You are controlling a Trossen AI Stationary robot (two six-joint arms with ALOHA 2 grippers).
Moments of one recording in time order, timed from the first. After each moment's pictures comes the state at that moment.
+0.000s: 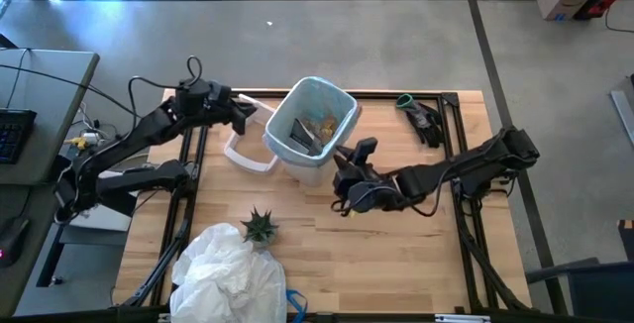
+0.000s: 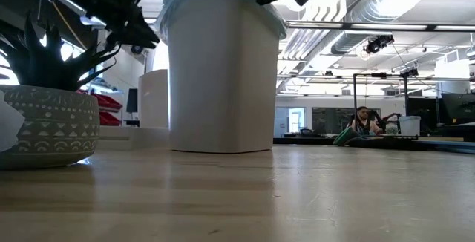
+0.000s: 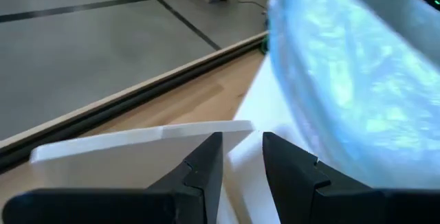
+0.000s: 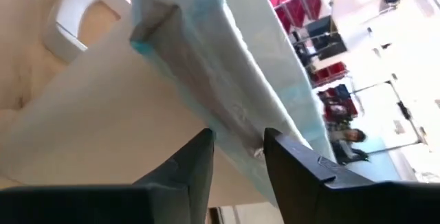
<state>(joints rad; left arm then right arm) 0.72 0.80 0.70 -0.35 0.15 -0.29 0.32 1.63 1.29 -0.32 1.09 -0.43</state>
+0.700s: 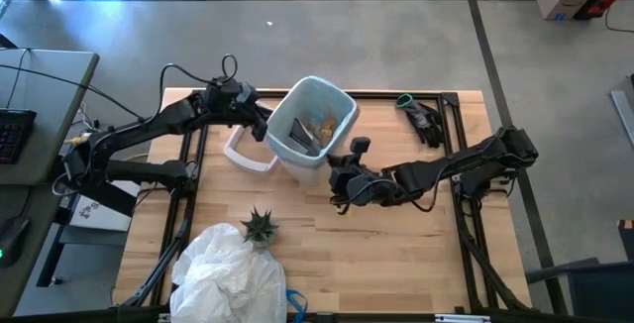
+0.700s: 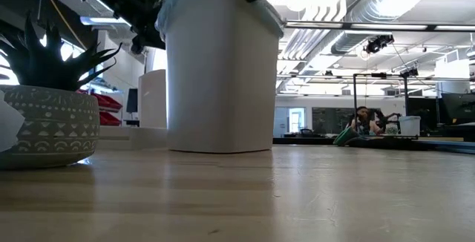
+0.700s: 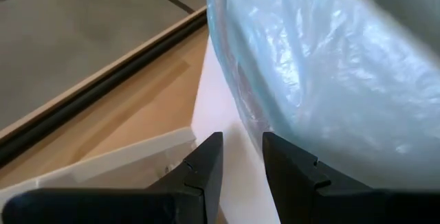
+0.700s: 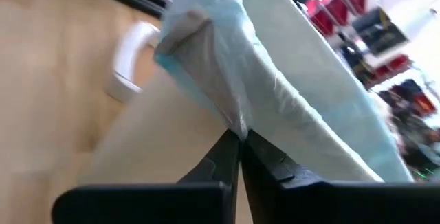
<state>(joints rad) 0.56 1.06 0.85 -0.36 0.13 -0.22 0.29 1.63 1.29 -0.26 0.90 -0.29</state>
